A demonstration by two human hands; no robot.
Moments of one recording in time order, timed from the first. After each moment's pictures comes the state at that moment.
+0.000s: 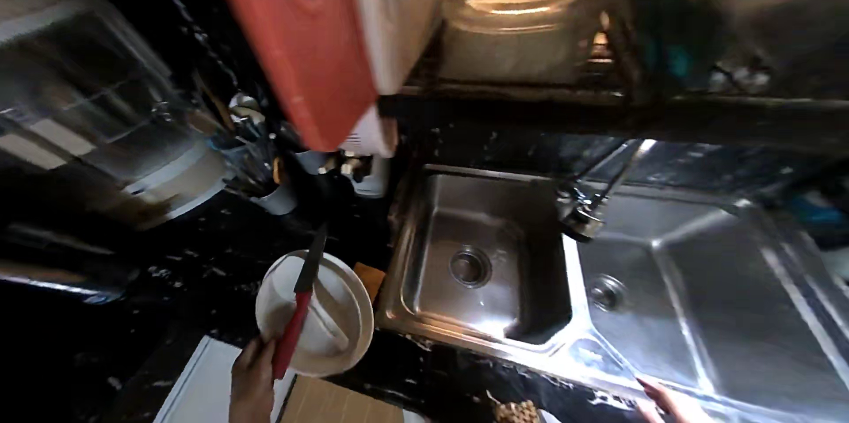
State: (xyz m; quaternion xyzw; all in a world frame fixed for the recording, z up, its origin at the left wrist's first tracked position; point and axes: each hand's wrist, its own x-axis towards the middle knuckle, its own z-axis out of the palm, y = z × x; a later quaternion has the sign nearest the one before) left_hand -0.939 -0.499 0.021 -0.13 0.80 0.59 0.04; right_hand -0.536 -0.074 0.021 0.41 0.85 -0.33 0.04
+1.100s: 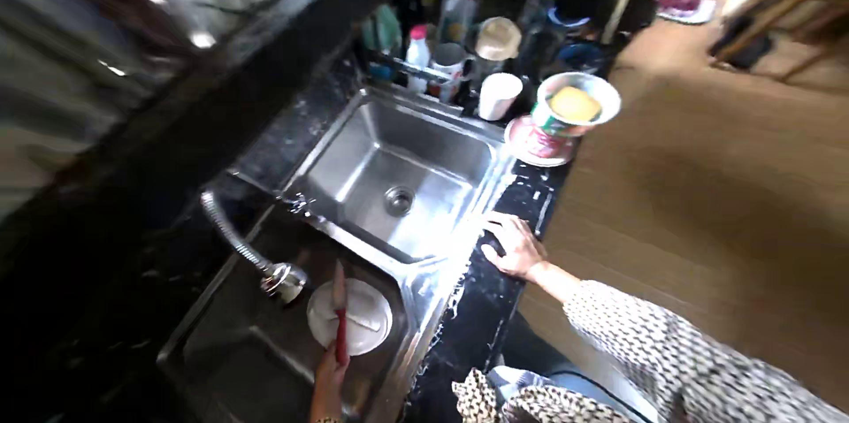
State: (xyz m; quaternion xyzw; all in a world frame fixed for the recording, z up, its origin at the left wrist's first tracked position) left_hand -0.955 -0.132 -0.224 0.05 0.79 0.33 0.52; right_hand -0.464 -0.061 -0.100 0.62 0.73 -0.11 -0.24
